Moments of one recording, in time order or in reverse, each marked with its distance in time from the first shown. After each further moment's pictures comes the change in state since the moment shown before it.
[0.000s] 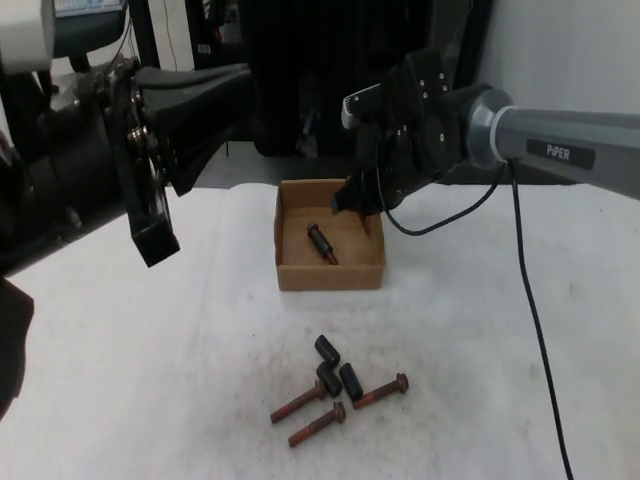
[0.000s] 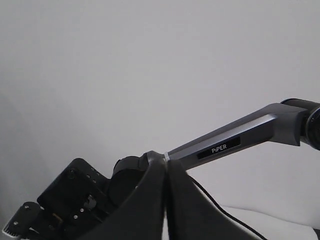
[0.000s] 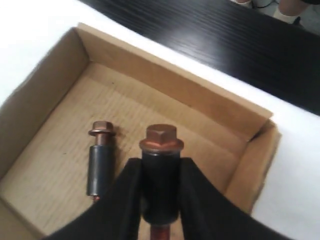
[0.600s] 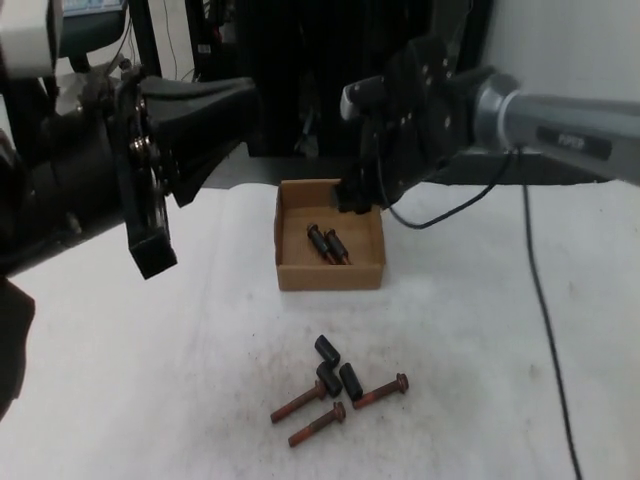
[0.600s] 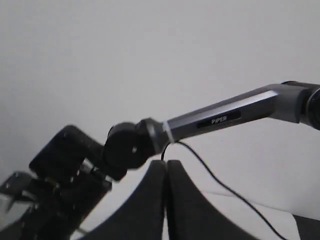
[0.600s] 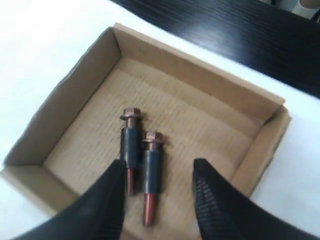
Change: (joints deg) left arm 0.0 0.0 0.0 6.6 2.8 0.0; right arm 0.0 -5.6 -0.2 9.9 -4.1 0.8
